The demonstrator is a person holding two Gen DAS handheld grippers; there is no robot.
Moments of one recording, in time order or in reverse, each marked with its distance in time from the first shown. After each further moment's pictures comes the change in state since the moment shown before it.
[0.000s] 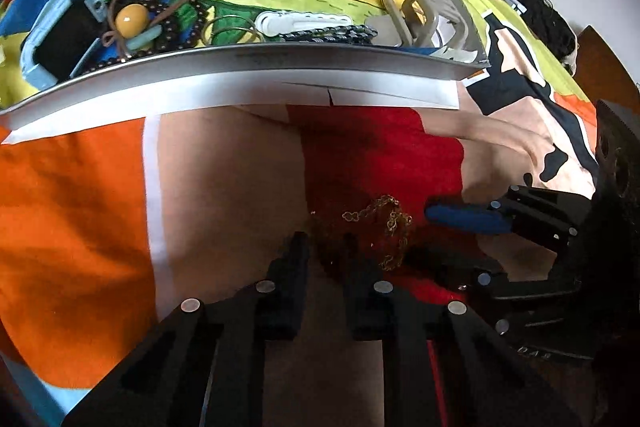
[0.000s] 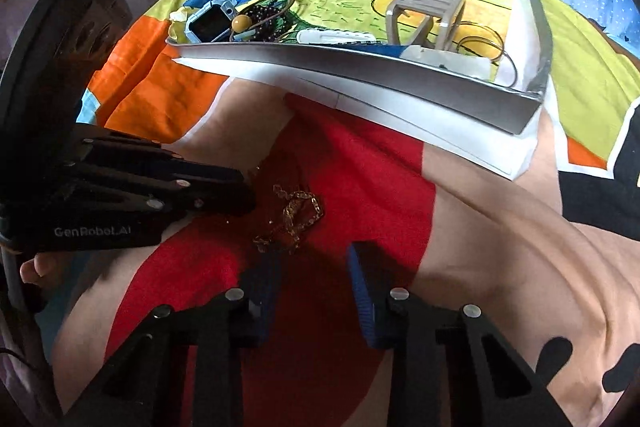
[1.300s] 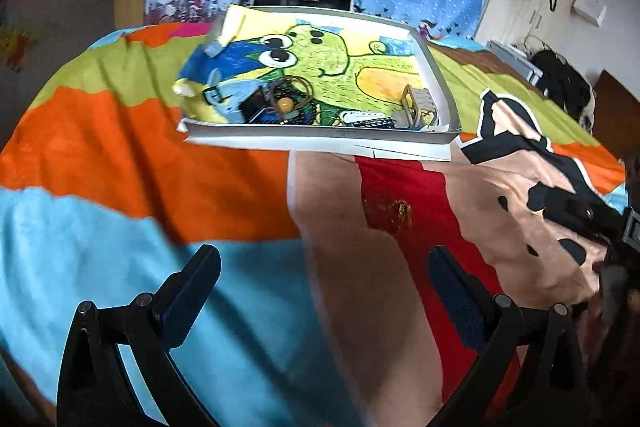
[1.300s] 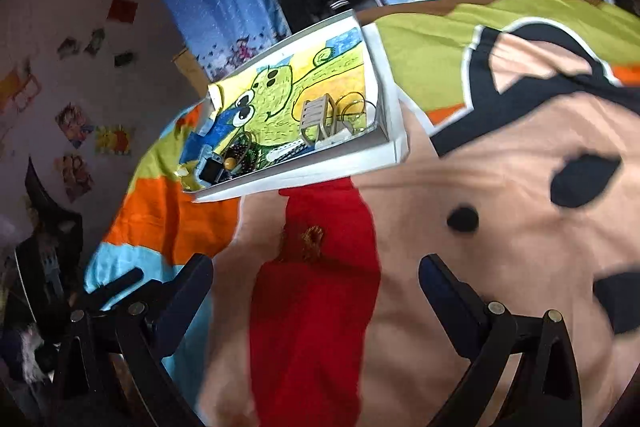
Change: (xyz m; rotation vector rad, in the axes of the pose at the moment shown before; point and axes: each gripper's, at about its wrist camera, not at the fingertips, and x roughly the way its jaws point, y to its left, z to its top) left arm -0.124 -0.030 -0.074 -0.045 -0.321 0.208; right arm -0.136 -0.010 -0.037 0.503 -0.288 -0.009
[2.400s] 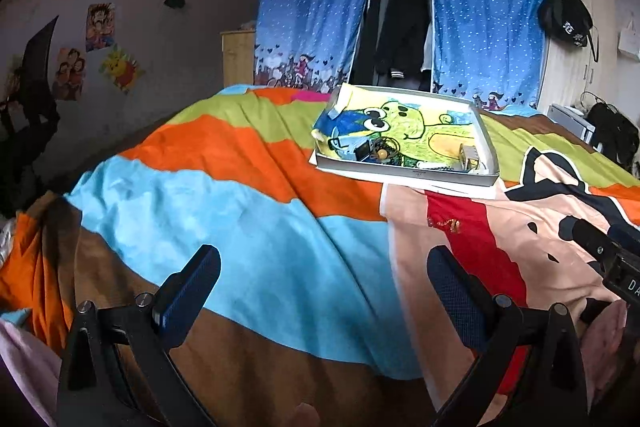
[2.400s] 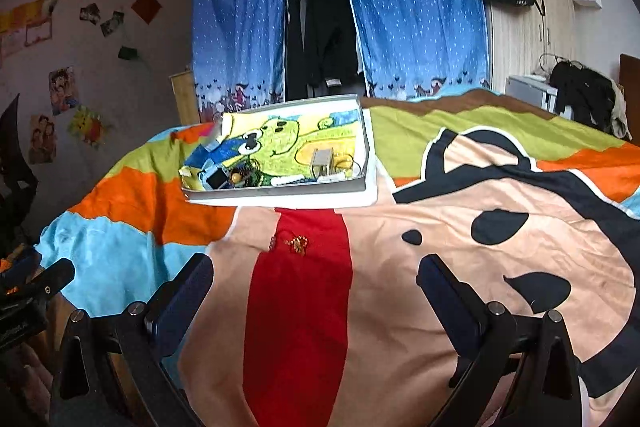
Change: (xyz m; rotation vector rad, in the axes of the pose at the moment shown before) left arm -0.145 -0.017 -0.094 -0.123 -0.290 0.336; right arm -0.084 0.078 -0.089 -0.216 -0.287 -0.228
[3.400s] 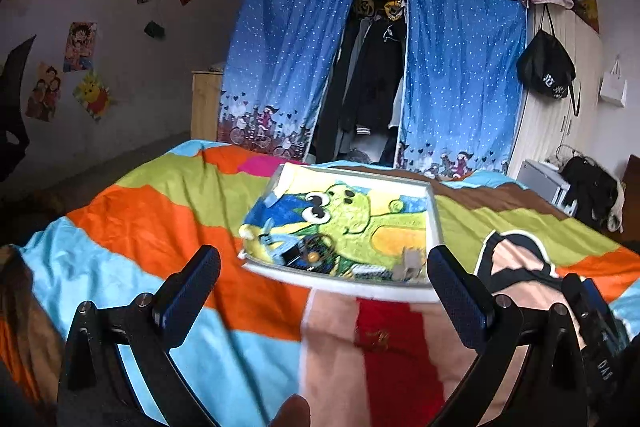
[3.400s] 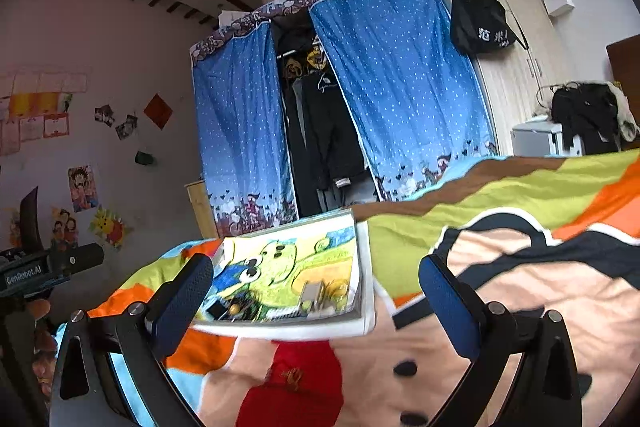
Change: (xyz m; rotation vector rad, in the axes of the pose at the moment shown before) left arm 0.016 -0.061 0.114 -0.029 -0.164 -0.105; right arm -0.001 -0.070 0.060 0.127 -0.373 0.117
